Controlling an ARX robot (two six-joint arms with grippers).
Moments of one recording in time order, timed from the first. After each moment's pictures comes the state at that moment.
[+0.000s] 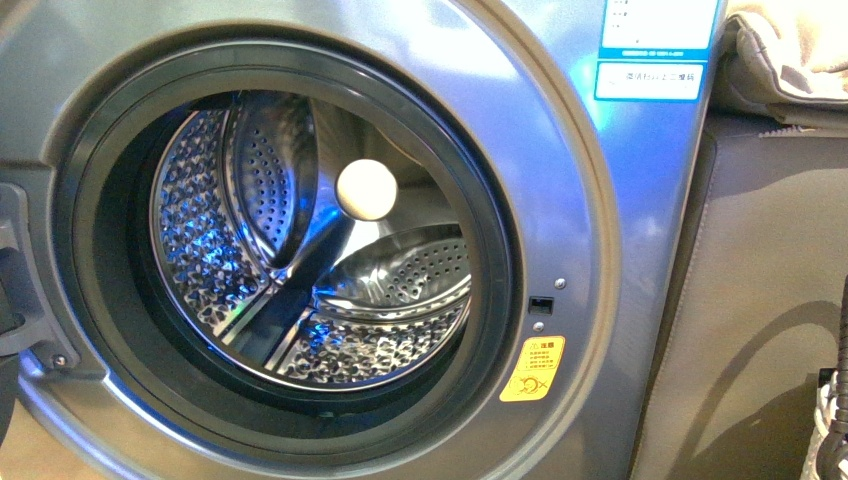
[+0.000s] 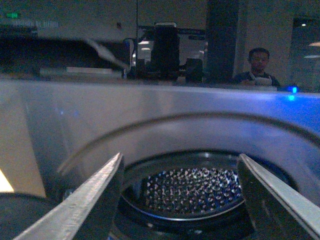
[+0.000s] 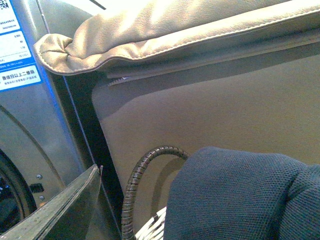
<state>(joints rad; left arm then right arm) -0.22 0.91 1.11 -0.17 -0.21 -0.01 -0.33 0.96 0.00 1.20 -0.30 0.24</state>
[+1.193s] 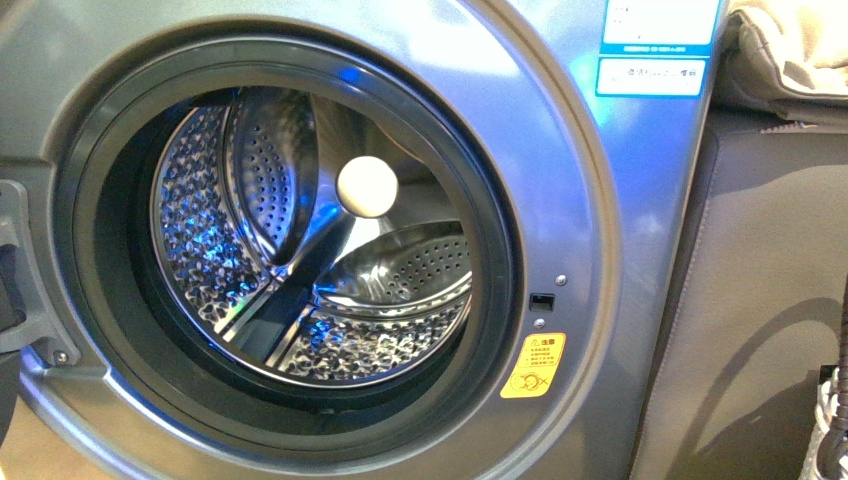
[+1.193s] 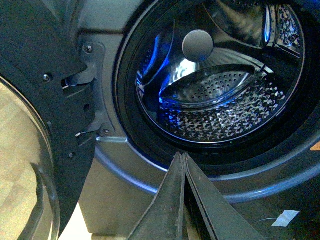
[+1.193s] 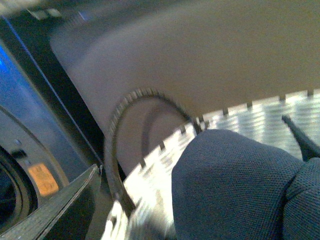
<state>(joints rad) 0.00 0.30 0.11 0.19 0.00 0.00 -0.35 0.82 0.06 0.68 -0.28 0.27</state>
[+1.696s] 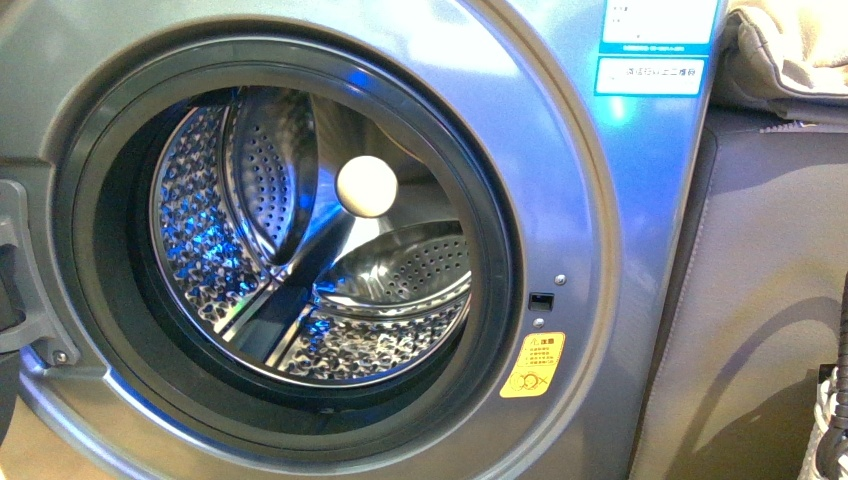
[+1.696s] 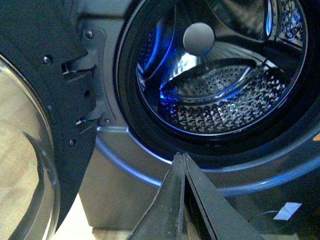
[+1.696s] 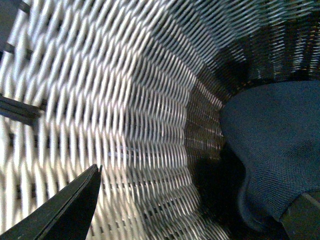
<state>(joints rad) 0.00 0.15 0.05 0.11 0.00 0.00 -0.53 1.08 0.09 0.35 -0.49 0.46</state>
